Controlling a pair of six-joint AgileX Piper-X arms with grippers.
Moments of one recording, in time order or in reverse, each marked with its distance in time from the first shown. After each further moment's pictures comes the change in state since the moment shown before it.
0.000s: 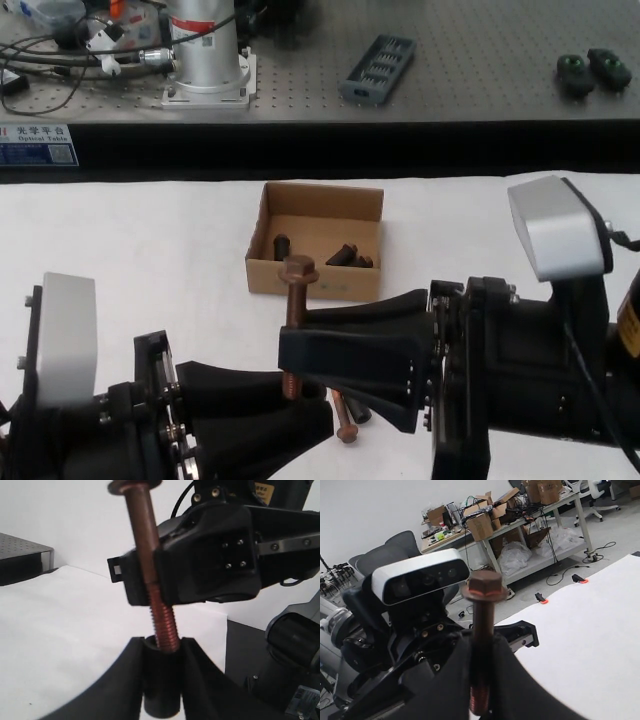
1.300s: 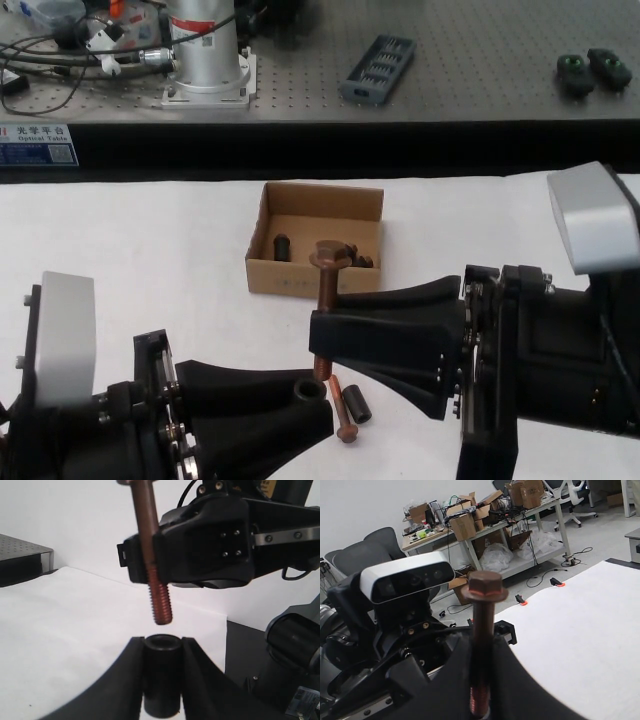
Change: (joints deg) left arm 0.0 0.0 0.0 0.0 0.0 0.0; right arm -1.7 -4.3 0.0 5.7 1.4 -3.4
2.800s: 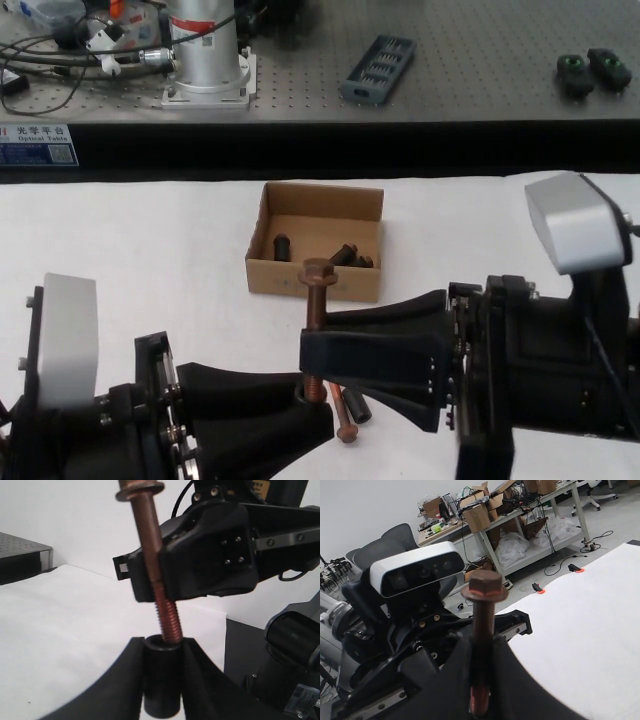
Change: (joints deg) left arm 0.0 0.0 0.0 0.4 0.0 0.0; right arm 0.0 2.7 0.0 -0.7 -3.4 3.4
